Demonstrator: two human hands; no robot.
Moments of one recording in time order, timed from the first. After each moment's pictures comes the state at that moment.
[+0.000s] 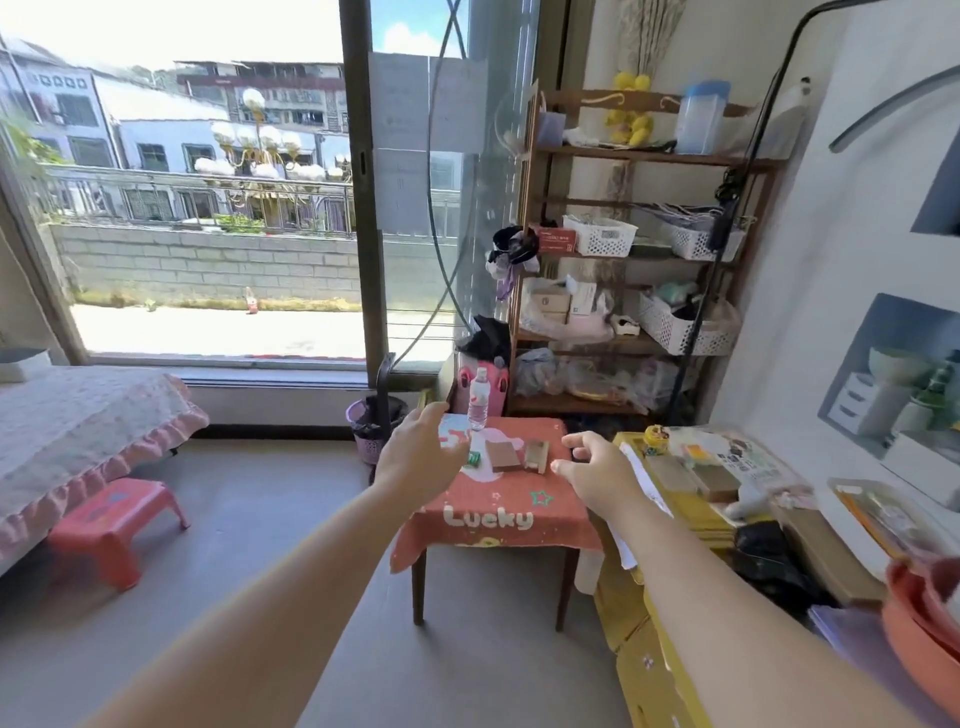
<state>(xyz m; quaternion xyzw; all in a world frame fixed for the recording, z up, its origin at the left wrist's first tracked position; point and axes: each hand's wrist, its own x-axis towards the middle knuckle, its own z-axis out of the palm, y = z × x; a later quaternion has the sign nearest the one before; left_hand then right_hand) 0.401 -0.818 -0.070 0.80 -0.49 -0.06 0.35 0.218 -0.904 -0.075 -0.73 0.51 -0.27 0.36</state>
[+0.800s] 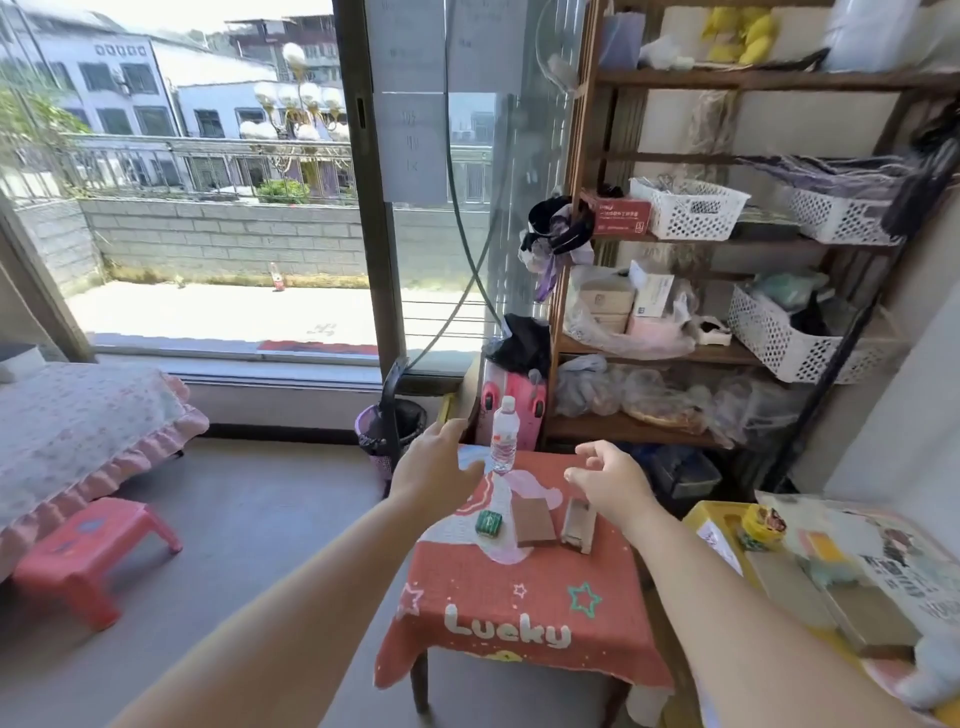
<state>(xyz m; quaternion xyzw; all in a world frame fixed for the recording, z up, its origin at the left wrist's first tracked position) 0.537 -1.131 -0.108 0.84 -0.48 -0.09 0.25 0.364 -1.238 -0.118 -0.72 0.51 -0.21 0.42</state>
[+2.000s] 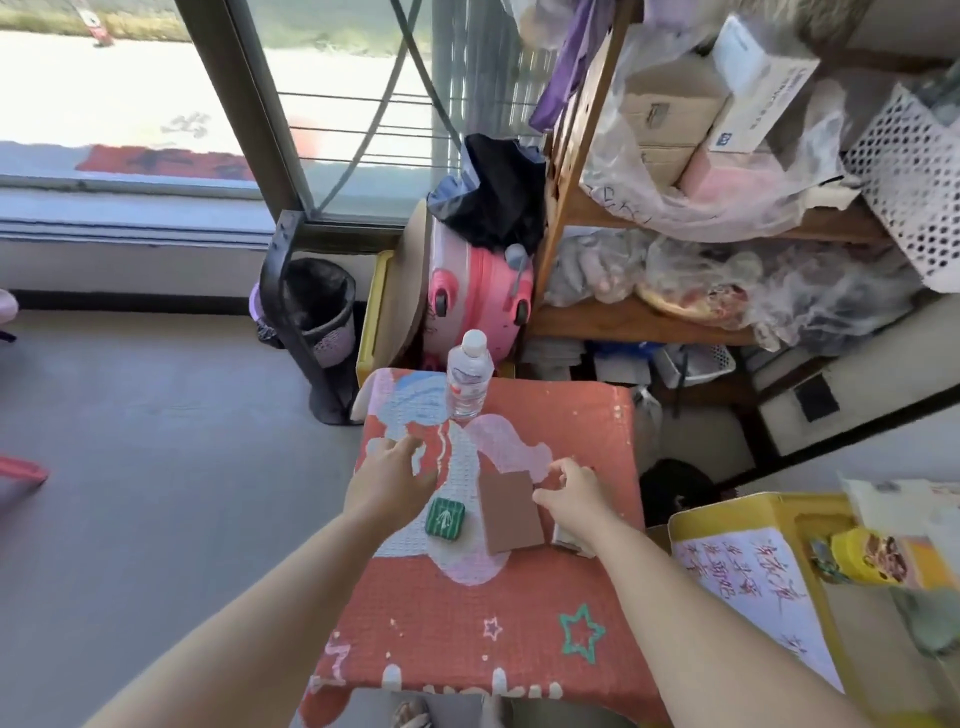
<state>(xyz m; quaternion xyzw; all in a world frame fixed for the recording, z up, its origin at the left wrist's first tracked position) 0.696 -1.404 -0.325 0.85 -0.41 -0.30 0.13 0.505 -1.503 -0.336 -0.66 0.61 0.05 0.43</state>
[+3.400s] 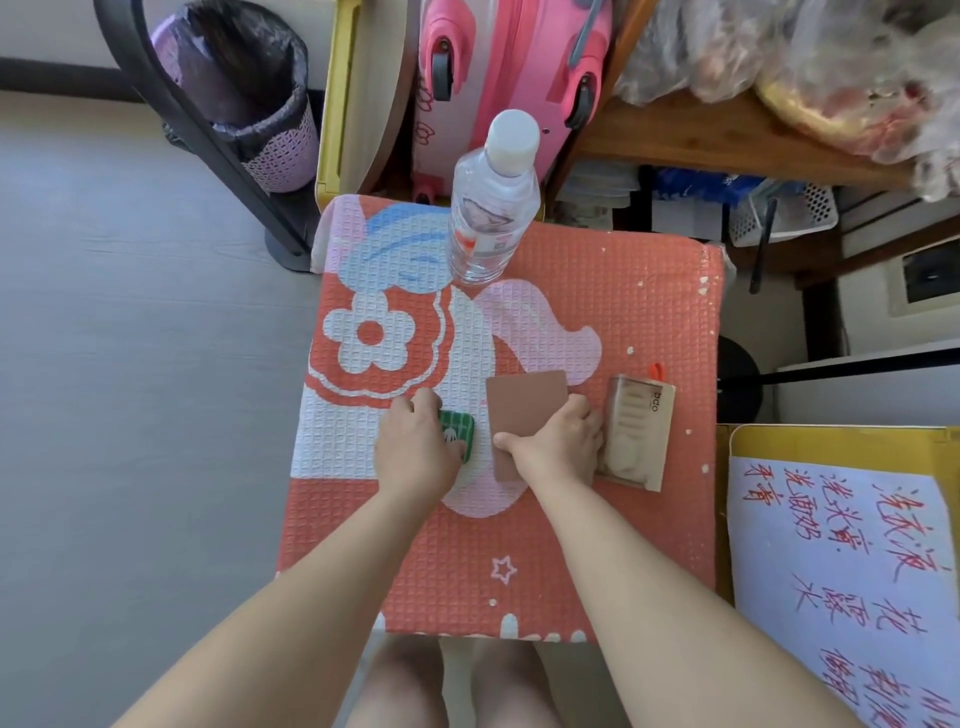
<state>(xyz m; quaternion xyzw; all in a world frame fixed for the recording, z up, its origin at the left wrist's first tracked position) 0.661 -1.423 -0.503 0.87 -0.31 -0.37 0.08 0.554 -1.494 -0.503 -0.59 0.74 0.11 0.32</state>
